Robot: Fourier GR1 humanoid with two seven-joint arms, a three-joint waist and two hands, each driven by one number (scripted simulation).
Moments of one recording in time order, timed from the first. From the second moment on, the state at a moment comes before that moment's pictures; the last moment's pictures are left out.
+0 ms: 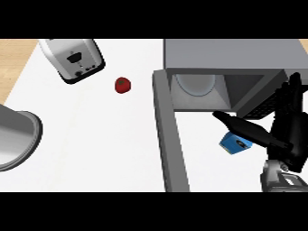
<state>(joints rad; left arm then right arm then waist) 0.49 0.05 0.35 -2.37 0.33 -0.24 0.07 -0.12 -0.01 0.04 -1.86 0.35 -0.53 0.43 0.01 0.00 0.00</state>
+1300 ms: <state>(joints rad) 0.54 0.01 0.44 -2.36 0.40 -0.35 0.05 0.10 -0.01 -0.08 -1.44 0.01 -0.47 -0.18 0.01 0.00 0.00</state>
